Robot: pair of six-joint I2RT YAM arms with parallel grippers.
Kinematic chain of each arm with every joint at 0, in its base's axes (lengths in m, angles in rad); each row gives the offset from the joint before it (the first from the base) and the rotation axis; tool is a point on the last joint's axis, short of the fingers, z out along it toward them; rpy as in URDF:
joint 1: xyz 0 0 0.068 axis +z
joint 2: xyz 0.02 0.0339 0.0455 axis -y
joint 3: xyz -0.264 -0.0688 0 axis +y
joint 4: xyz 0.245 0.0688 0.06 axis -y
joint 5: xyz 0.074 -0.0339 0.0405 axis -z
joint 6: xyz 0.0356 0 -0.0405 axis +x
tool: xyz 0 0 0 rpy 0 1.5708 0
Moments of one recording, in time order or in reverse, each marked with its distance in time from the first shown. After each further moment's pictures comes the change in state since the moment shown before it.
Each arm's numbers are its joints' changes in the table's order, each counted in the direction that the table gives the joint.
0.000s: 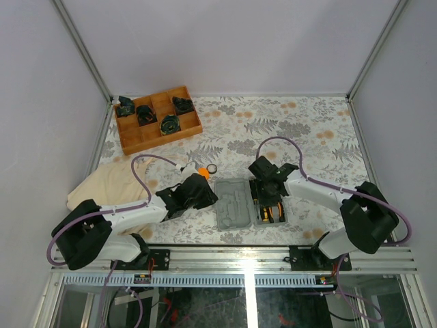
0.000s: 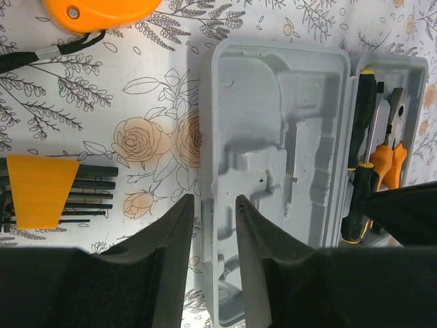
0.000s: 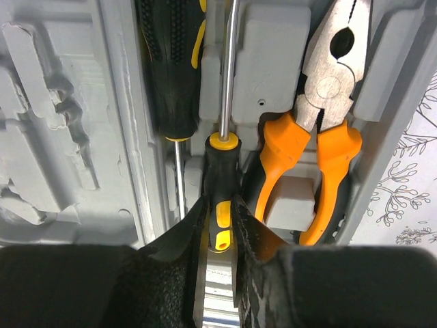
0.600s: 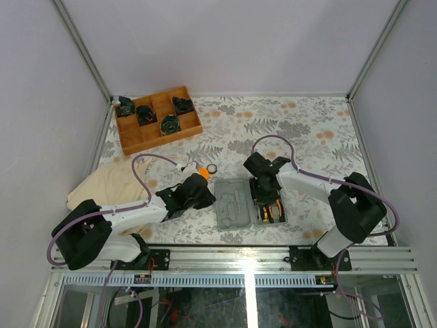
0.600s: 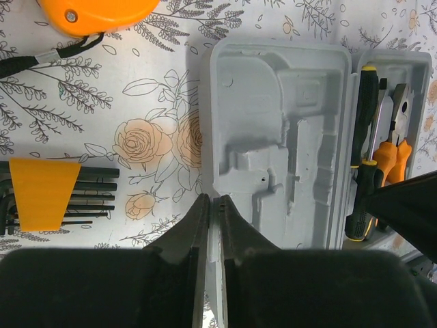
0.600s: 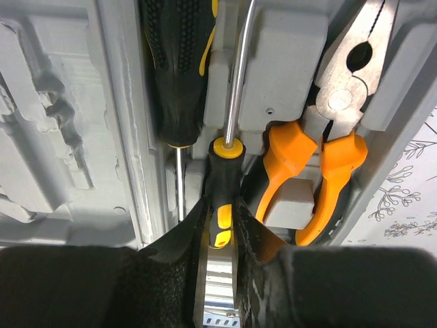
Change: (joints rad) left arm 0.000 0.000 0.000 0.002 0.002 0.023; right arm -0.003 -0.113 -0.084 -0.082 -0.028 -0.045
